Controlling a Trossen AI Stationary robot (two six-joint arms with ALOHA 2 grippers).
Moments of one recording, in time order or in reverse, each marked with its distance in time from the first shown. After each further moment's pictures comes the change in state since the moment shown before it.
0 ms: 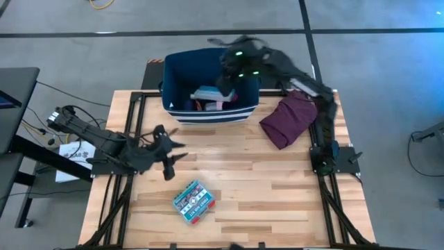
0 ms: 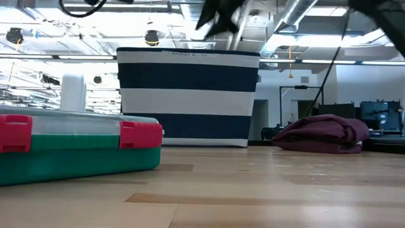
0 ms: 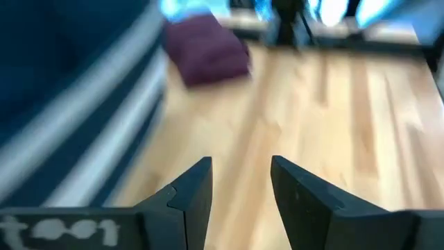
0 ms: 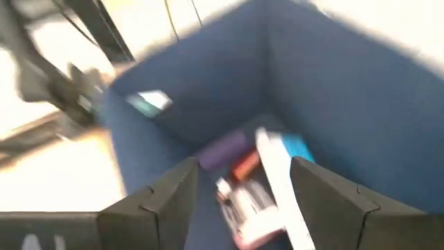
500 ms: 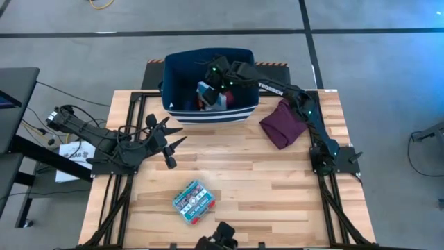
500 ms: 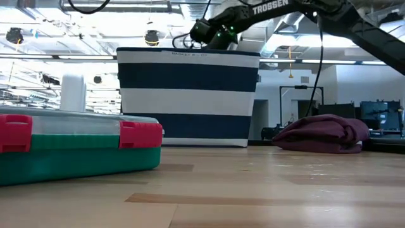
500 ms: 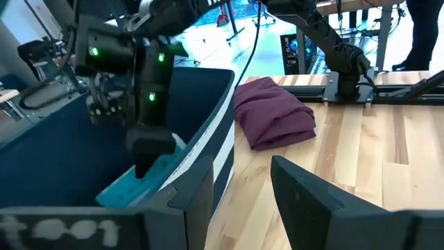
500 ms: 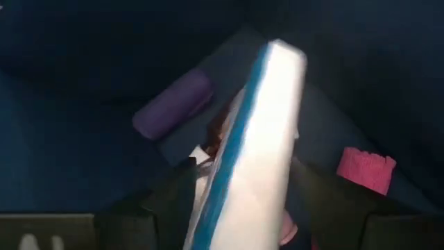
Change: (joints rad) left arm 0.001 -0.030 0.000 0.196 -0.280 0.294; right arm -0.060 0.296 -0.060 0.108 0.000 0.048
